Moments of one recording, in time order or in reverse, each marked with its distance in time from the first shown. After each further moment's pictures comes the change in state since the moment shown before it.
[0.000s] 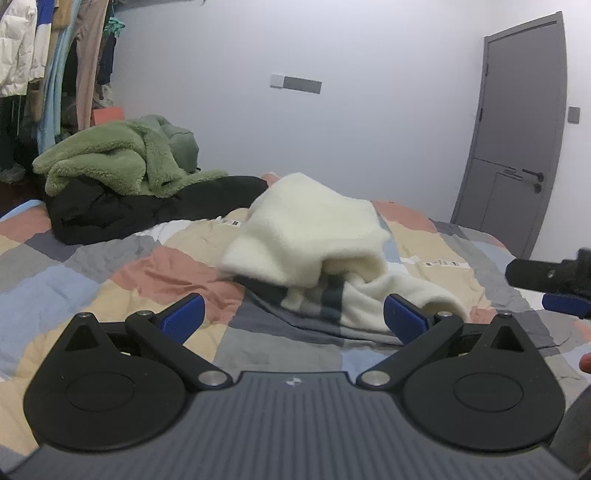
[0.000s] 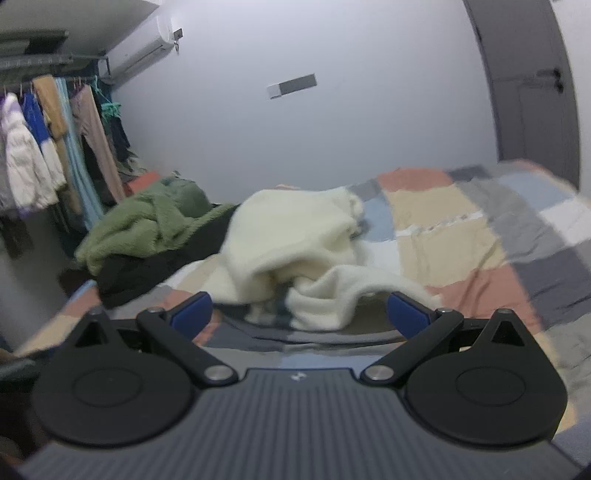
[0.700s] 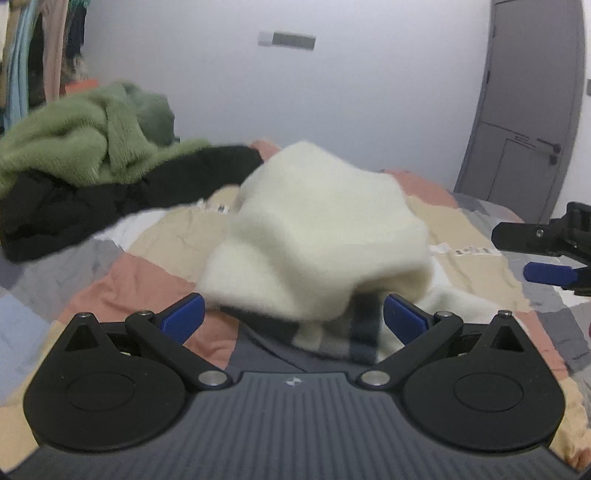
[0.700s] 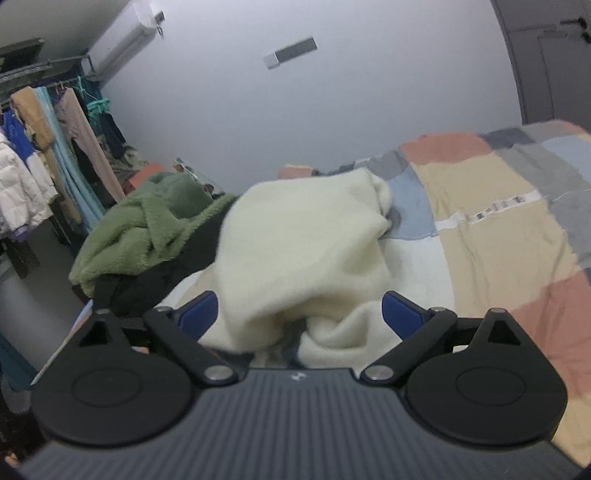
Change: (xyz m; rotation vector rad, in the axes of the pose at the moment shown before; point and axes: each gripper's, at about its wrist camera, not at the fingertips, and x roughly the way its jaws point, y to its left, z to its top) left arm 0.179 0.027 0.050 0.024 0.155 -0.034; right arm 0.157 -0.020 0.054 0.084 0.114 0.057
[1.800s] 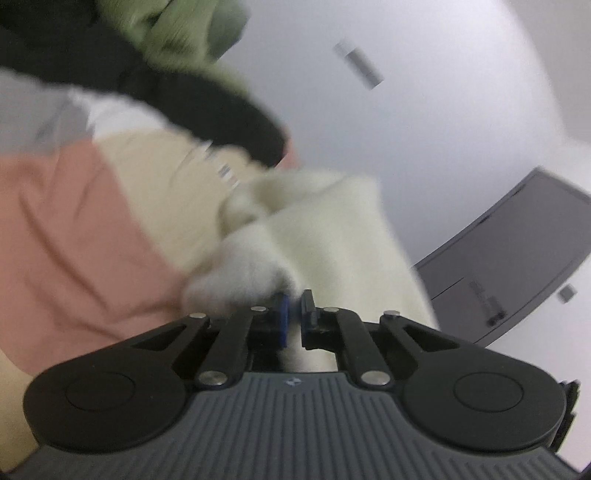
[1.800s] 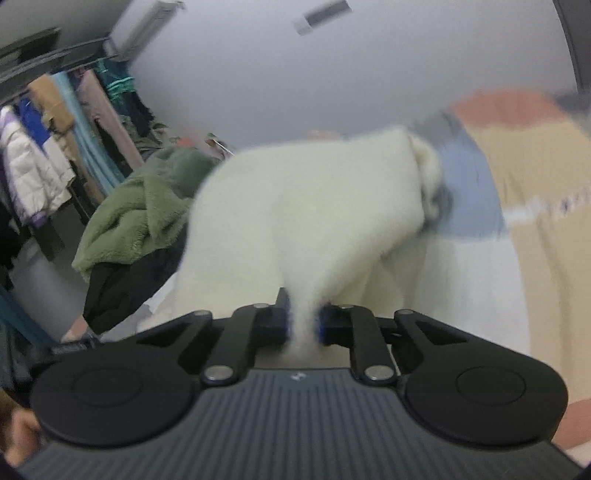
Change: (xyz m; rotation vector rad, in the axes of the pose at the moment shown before) left arm 0.112 0.124 -0.010 -0.618 -0.090 -0.323; right arm 0.127 -0.043 0.014 -0.054 0.058 0.168
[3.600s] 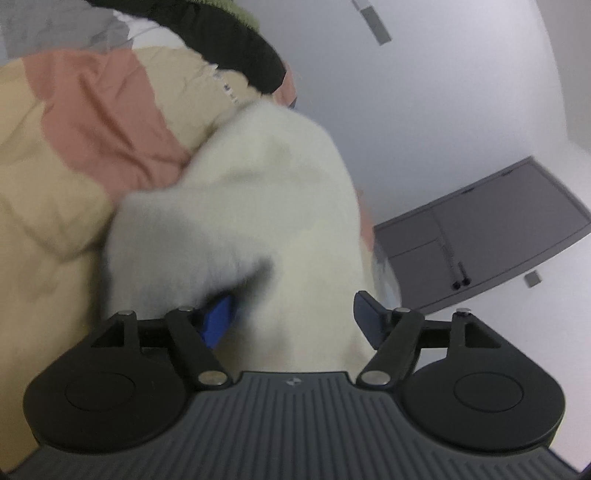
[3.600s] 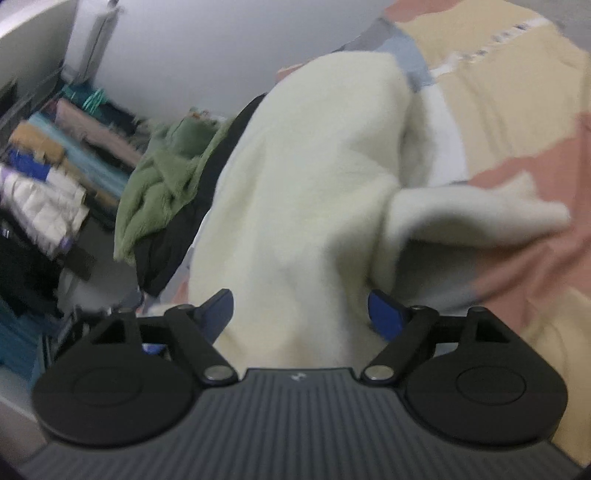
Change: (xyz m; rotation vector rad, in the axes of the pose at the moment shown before) left arm -0.086 -0.027 -0.062 -0.147 0.254 -0.002; right arm -0.100 -0.005 -0.079 0.379 0.198 0.052
